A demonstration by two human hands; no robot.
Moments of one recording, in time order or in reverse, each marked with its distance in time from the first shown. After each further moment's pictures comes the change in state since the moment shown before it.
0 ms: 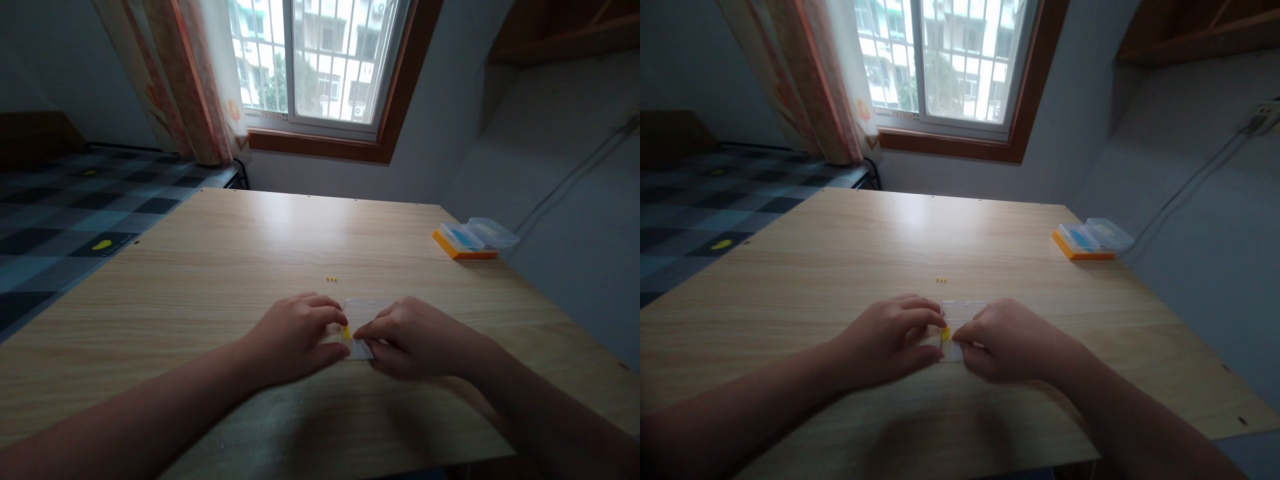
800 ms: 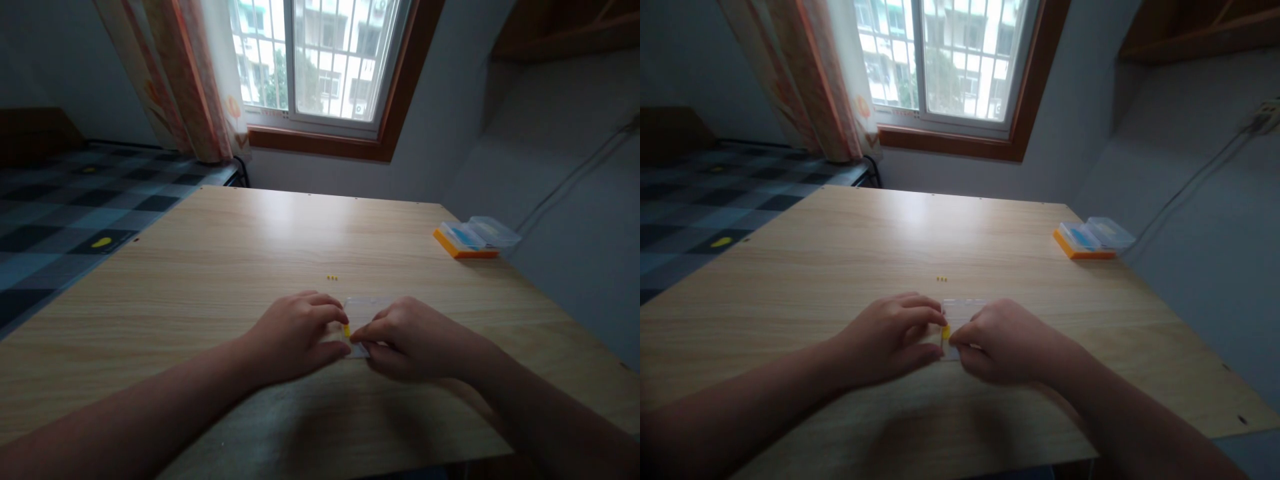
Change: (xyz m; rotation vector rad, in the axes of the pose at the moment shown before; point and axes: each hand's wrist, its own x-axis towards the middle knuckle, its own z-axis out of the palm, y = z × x) left_hand 0.001 0.001 0.000 -0.004 0.000 0.000; right_hand 0.002 -0.003 0.003 -0.023 -0.022 0.006
